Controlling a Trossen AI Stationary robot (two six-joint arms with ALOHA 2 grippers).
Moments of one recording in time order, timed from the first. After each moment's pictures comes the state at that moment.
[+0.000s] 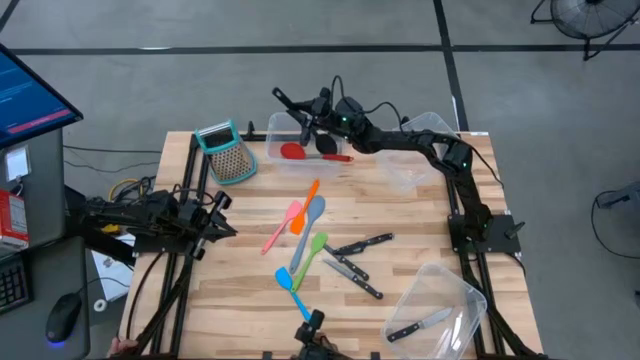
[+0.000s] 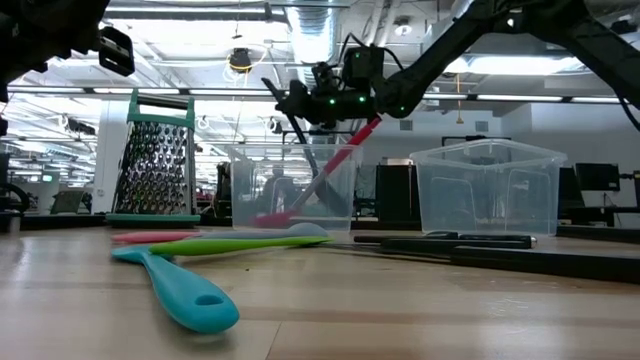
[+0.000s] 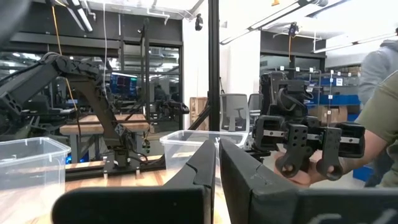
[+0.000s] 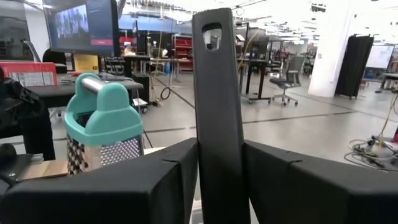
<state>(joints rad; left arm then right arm) -0.11 0.00 0.01 0.28 0.21 -0.06 -0.53 2.16 1.52 0.73 -0.16 -0.03</state>
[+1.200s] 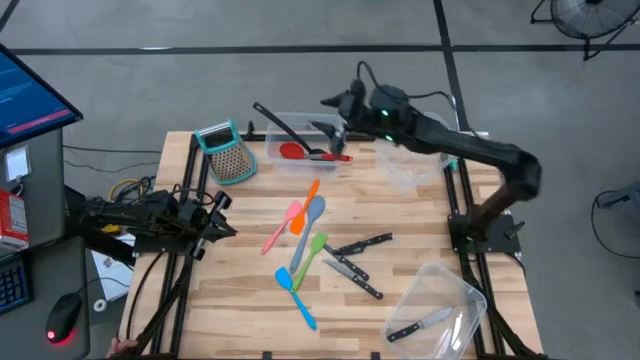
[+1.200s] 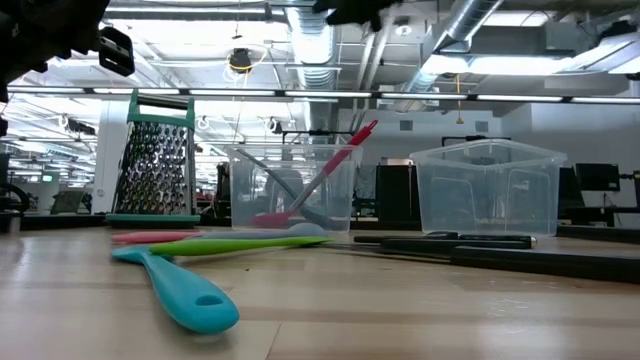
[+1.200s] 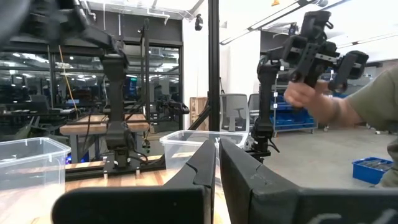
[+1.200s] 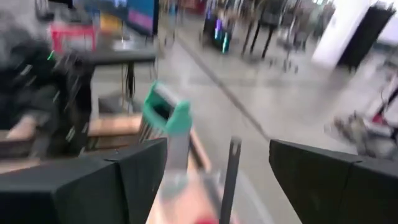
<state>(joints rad) -0.11 0.00 0.01 0.28 0.21 -0.06 -0.32 1.55 1.53 -0.17 0.06 -0.19</state>
